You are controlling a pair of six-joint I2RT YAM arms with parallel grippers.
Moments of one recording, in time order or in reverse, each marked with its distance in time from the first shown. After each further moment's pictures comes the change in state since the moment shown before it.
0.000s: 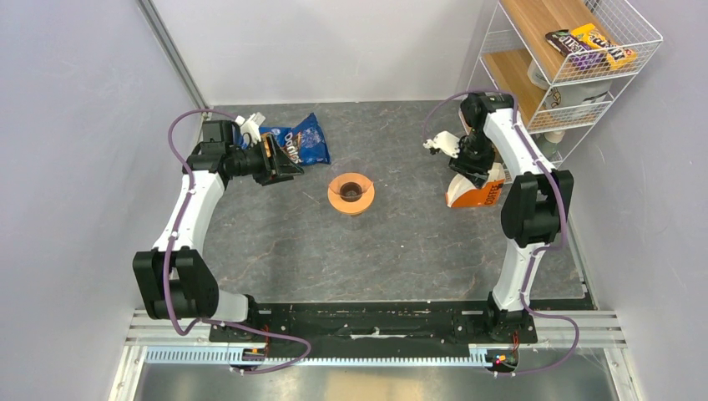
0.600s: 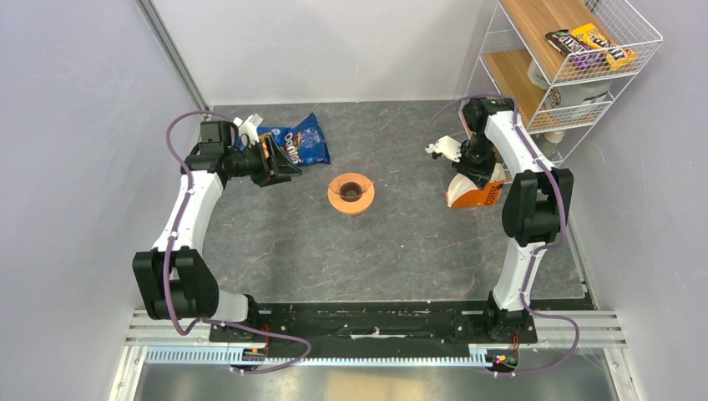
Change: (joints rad) left arm 0.012 0.000 0.000 -0.023 -0.013 0.001; right arm -0.023 0.010 -0.048 0.019 -0.006 -0.039
